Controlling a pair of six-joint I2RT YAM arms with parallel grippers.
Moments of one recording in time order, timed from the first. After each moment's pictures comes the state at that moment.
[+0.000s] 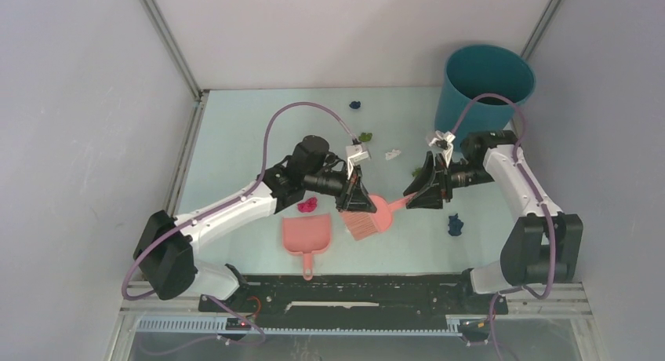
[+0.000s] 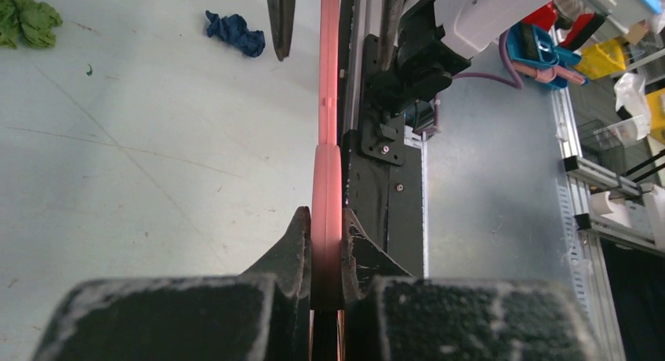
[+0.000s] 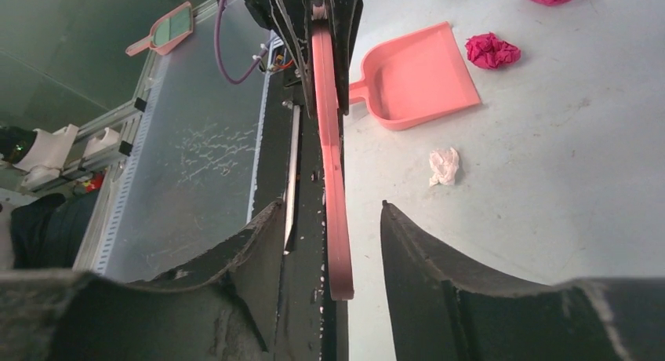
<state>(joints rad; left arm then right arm) -0.80 1.38 1.02 -0.09 0.81 -0.18 0.04 1.44 1.20 -1.56 -1.39 -1.33</state>
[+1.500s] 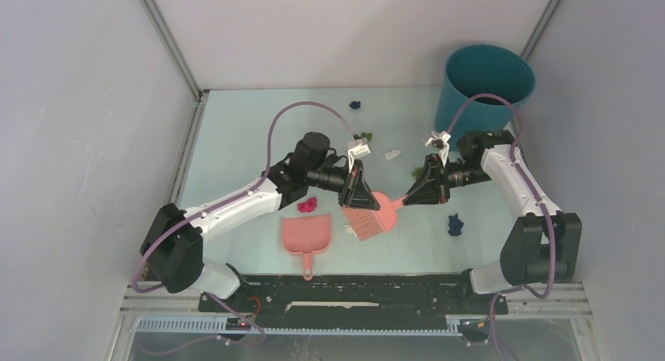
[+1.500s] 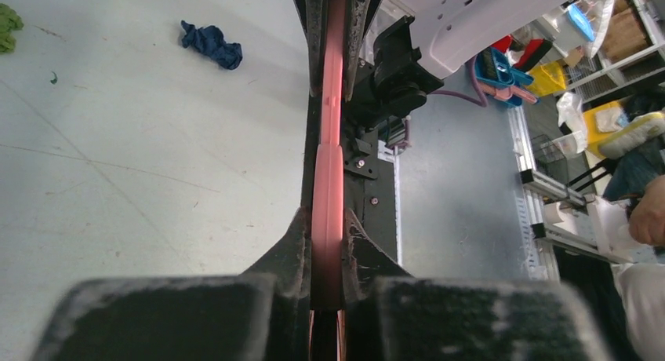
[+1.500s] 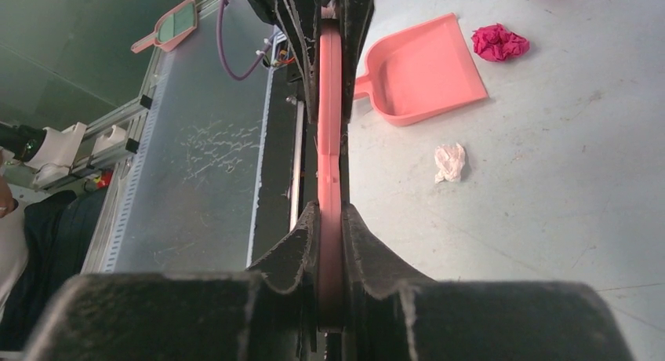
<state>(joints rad) -0.76 1.44 1.02 0.03 0.90 -0.31 0.06 1.45 1.20 -1.52 -1.38 -1.26</state>
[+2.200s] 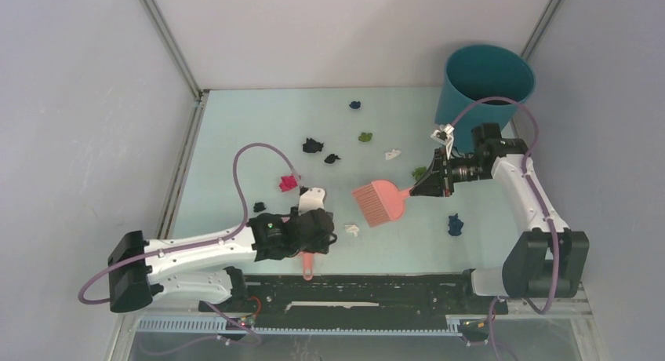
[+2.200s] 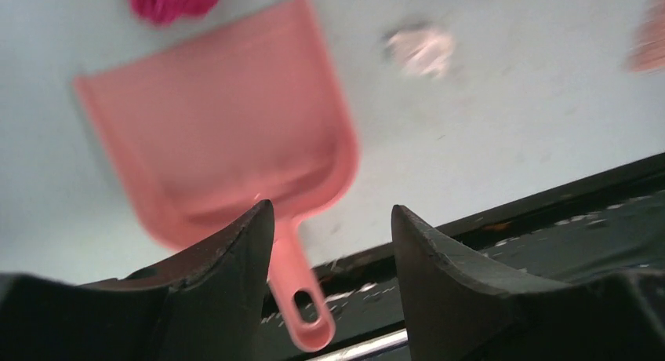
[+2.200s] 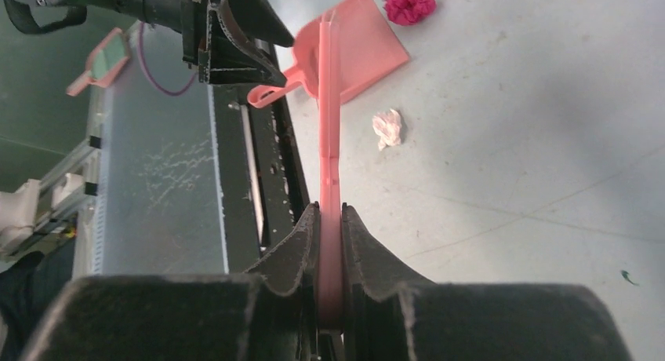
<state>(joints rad) -1.18 1.11 0.79 -0.64 -0.43 -0.82 -0.02 1.39 1.15 -1.20 -1.27 -0.84</state>
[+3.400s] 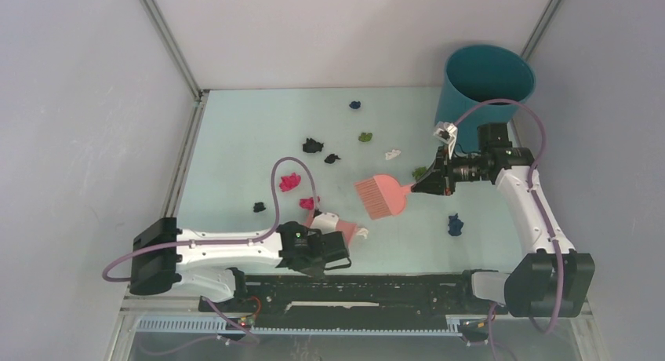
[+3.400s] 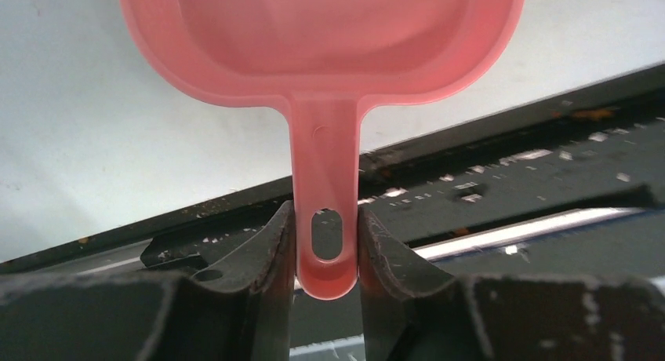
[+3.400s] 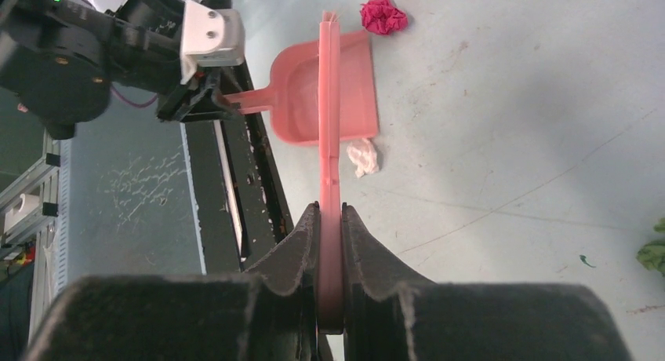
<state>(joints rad) -1.34 1.30 0.79 -0.89 -0.33 -1.00 -0.01 1.25 1.09 -0.98 -1.19 -0.62</state>
